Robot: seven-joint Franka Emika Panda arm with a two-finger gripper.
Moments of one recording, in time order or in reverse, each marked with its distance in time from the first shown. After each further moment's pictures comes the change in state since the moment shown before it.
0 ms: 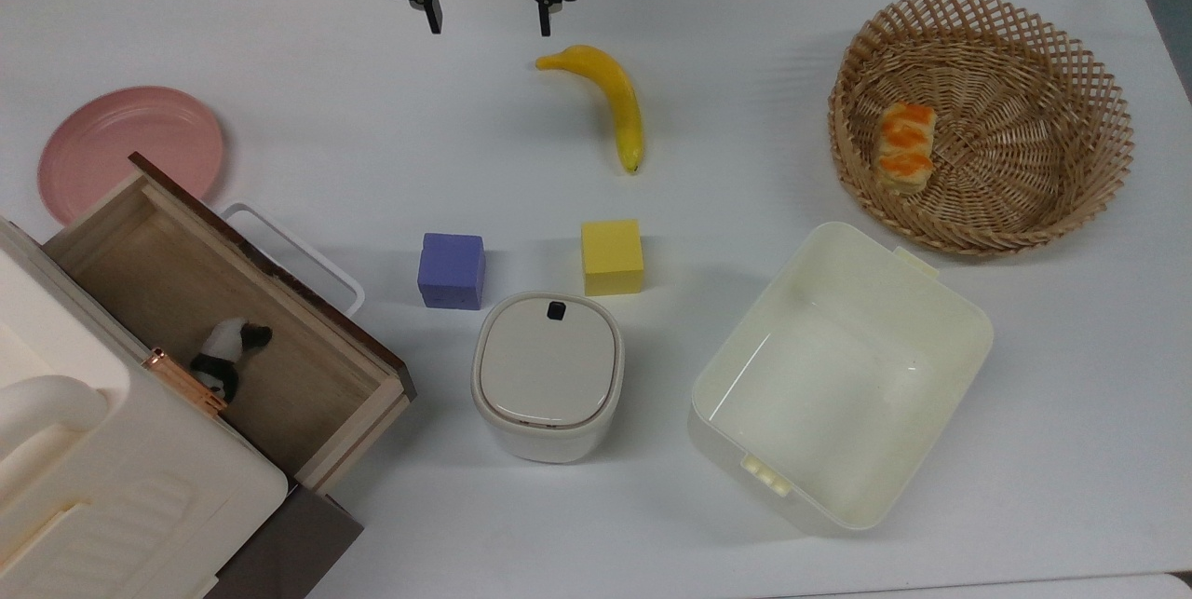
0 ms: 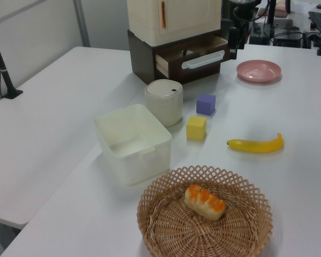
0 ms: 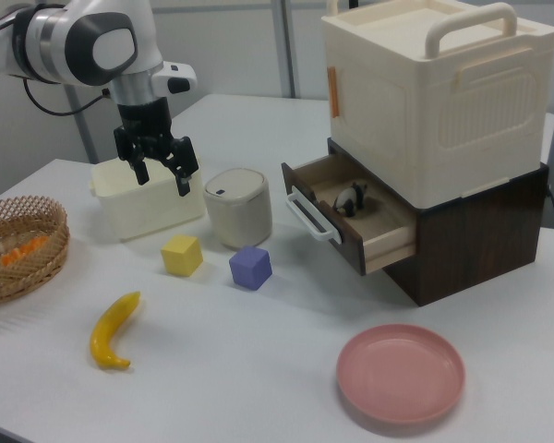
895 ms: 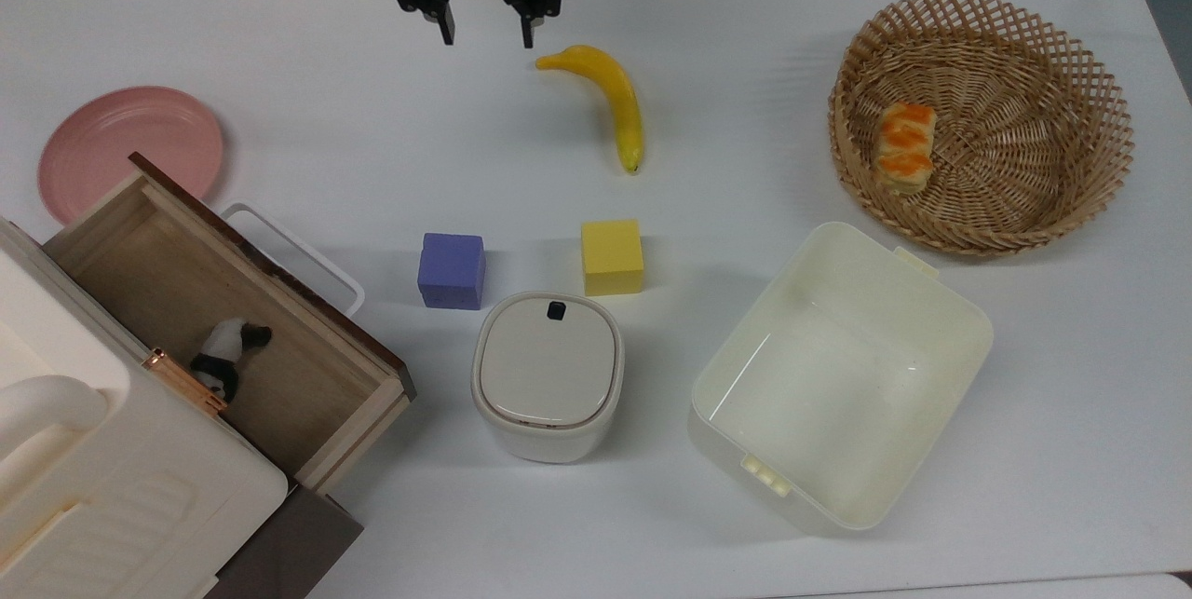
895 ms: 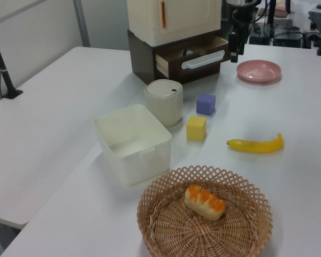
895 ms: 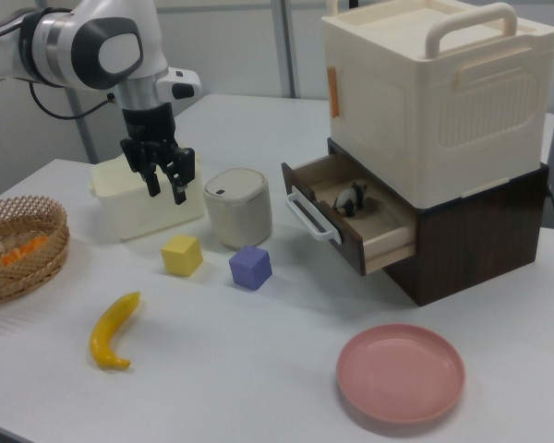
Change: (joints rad) arm -0.006 0.015 -0.001 0.001 -0.002 -0.010 0.011
